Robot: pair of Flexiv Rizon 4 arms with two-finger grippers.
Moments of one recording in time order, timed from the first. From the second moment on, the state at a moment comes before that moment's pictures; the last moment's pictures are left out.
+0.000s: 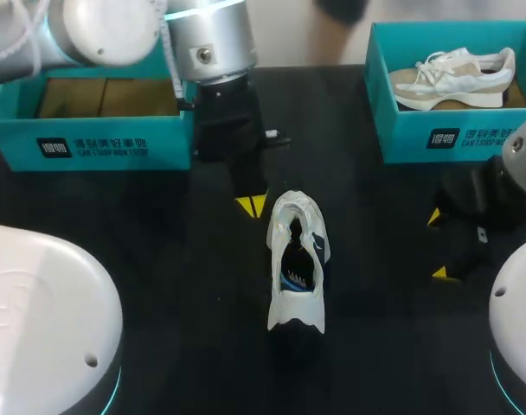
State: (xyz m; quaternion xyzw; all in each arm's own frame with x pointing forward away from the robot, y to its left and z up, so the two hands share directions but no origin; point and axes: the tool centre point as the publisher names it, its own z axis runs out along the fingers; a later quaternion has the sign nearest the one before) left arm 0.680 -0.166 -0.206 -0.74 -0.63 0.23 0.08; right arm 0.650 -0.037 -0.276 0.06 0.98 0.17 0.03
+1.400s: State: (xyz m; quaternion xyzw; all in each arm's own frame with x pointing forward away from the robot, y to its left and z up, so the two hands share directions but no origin) left arm 0.672 -0.206 -0.328 -0.83 -0.54 0.02 0.13; right arm 0.650 -0.037 -0.277 0.06 0.98 0.17 0.03
